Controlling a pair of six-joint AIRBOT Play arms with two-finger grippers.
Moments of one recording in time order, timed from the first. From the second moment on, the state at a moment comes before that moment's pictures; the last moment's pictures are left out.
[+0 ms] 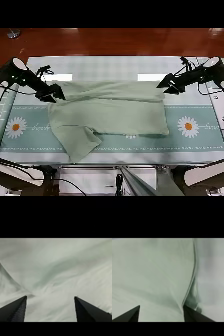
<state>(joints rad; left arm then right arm) 0.17 -1.74 1.42 1.18 -1.46 -1.32 -0.22 -1.75 1.44 -0.92 1.34 1.34</state>
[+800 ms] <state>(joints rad) 0.53 -1.21 0.69 1.11 -1.36 -1.32 -0.38 -0.95 0.59 -0.72 1.13 1.14</state>
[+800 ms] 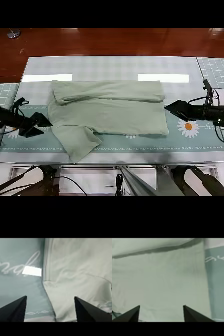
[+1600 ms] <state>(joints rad) 0.43 -1.13 0.38 0.74 -1.17 -1.03 -0.52 -0.86 0.52 -0.66 1.06 1.16</state>
